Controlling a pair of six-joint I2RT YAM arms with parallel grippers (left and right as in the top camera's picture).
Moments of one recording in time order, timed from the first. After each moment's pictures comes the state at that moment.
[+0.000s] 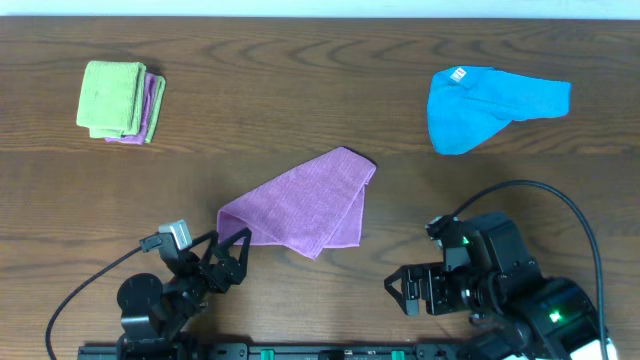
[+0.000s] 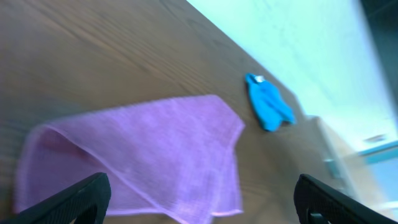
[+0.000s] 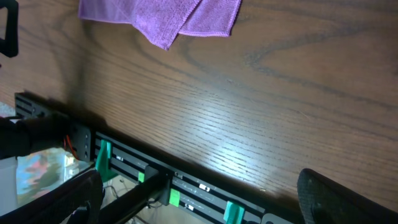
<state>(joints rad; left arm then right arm) 0.05 0.01 0.14 -0.48 0.57 -0.66 0.45 0.76 0.81 -1.18 -0.36 0.43</state>
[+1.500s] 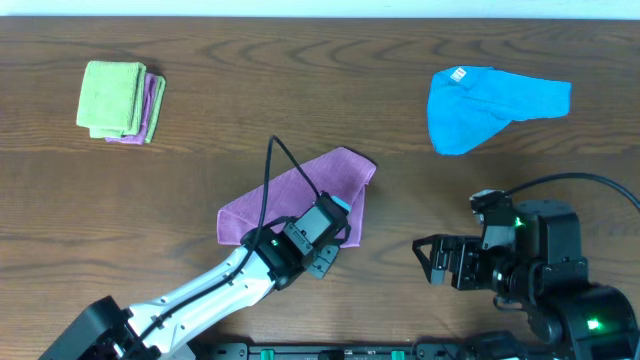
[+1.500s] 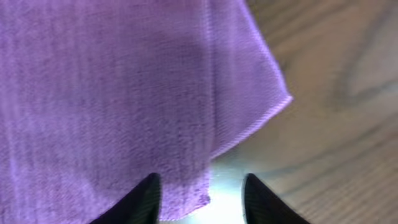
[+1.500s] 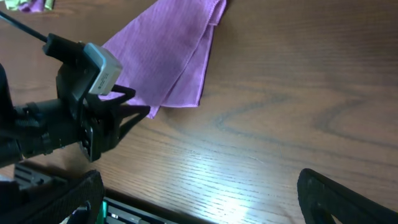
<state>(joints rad) -0.87 1.42 0.72 -0.40 -0.04 -0.25 0.18 0.75 0.94 -1.19 -0.34 0.31</state>
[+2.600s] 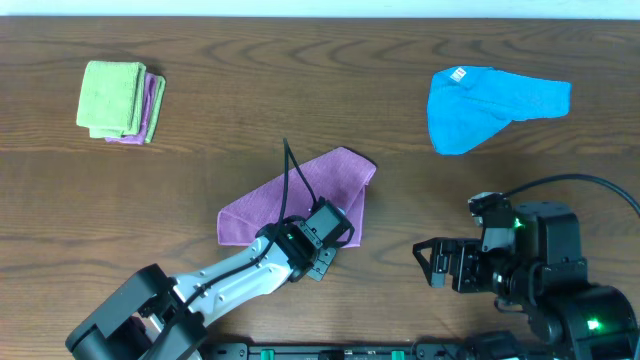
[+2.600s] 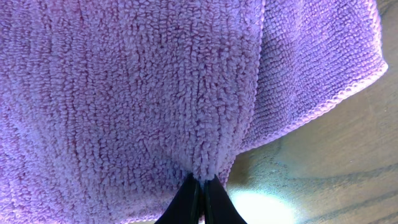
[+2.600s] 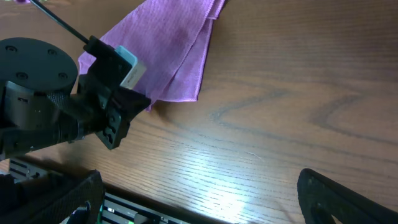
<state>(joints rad) -0.87 1.58 0.72 -0.42 -0.07 -0.32 0.18 0.75 0.94 -1.20 -0.34 0.29</state>
